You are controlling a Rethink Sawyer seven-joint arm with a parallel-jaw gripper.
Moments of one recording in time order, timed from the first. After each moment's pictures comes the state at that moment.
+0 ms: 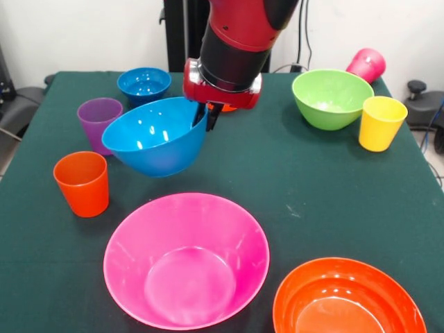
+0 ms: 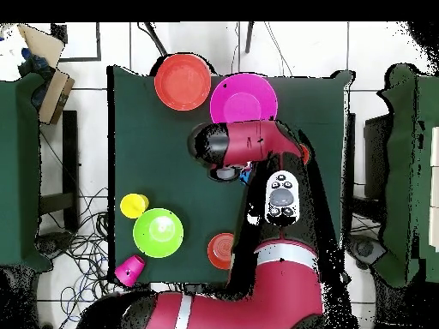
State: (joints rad) arm -0.19 -0.50 -0.01 1.31 -0.33 0.96 1.73
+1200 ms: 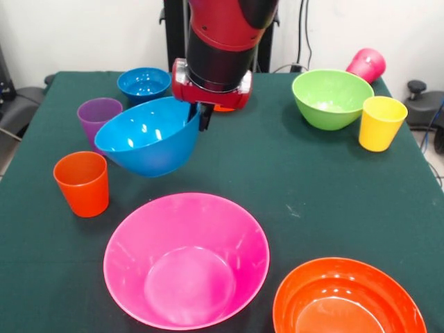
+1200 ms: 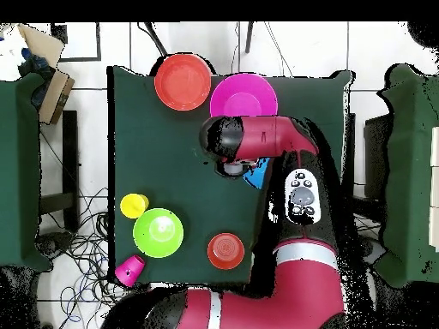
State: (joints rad) arm -0.26 -0.50 0.04 1.30 -0.32 1.01 1.73
